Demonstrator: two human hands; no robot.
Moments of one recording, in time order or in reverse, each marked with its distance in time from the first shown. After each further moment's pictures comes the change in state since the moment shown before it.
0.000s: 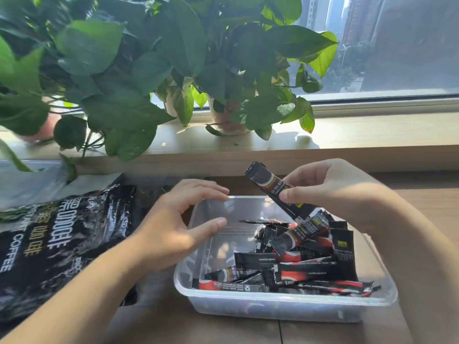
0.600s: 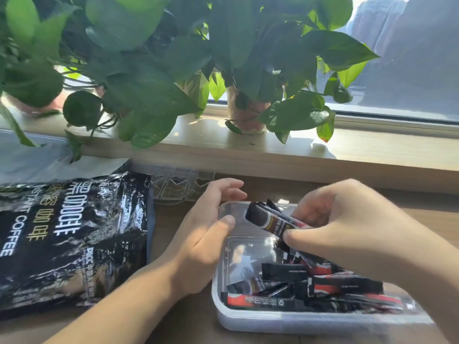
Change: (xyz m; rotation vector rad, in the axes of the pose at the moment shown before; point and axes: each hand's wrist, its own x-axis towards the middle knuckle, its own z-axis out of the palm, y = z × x) left_hand -0.017 -0.003 0.022 -0.382 0.096 -0.148; right_hand -0.037 -0.056 0.039 -0.473 -0.048 0.030
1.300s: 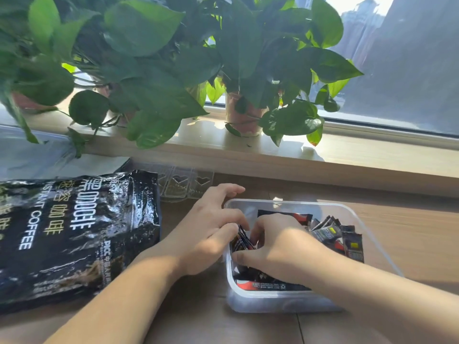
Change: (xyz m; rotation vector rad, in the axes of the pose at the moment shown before) left_hand 0.005 -0.019 -0.022 0.305 -0.252 0.154; right_hand 0.018 -0.021 0.078 -0.176 -0.049 0.052
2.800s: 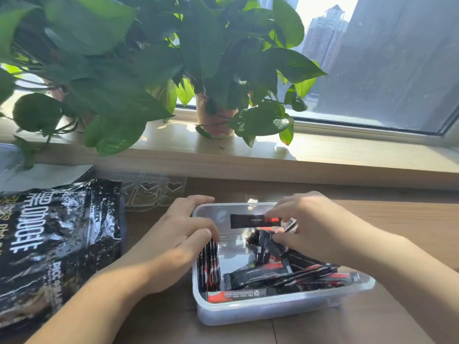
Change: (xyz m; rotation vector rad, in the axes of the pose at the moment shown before) left_hand -0.001 0.007 0.000 0.019 -0.051 -0.120; right_hand -0.006 0.073 -0.059 -0.358 0.132 -0.258
